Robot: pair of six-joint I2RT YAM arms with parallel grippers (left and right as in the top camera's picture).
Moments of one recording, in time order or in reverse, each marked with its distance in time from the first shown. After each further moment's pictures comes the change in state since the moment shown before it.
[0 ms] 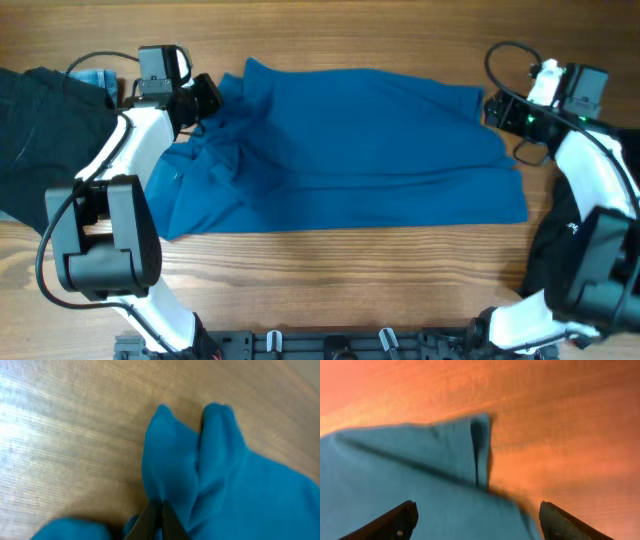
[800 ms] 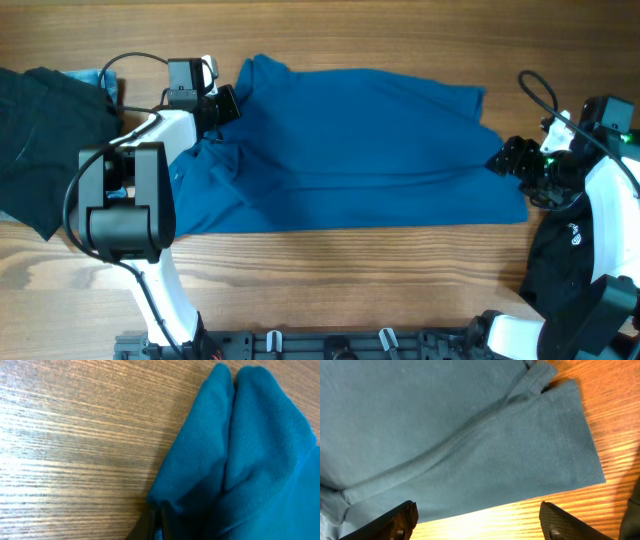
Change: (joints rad) left arm -0.050 0.197 -0.014 0.236 0.000 0.124; right arm -0.092 -0.240 0.000 -0.691 -0.060 0.053
